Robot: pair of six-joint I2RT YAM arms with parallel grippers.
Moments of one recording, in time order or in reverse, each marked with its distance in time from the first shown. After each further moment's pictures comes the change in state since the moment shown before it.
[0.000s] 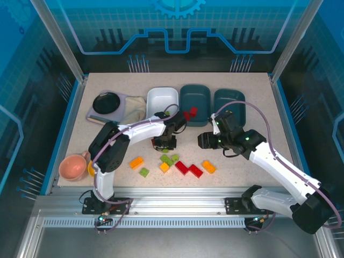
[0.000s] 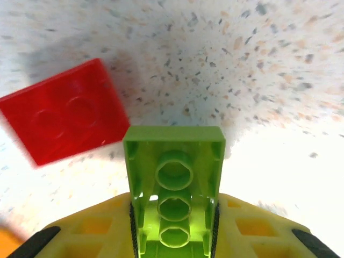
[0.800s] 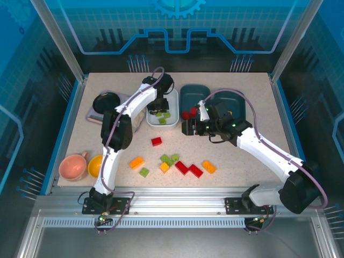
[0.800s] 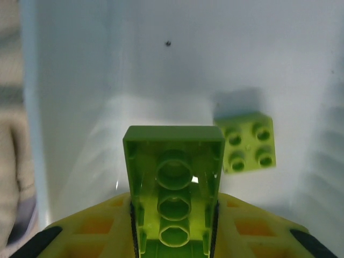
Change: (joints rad) left arm 0.307 0.437 0.773 -0.221 -0.057 0.161; right arm -0.001 0.229 0.138 0.220 -0.186 0.060
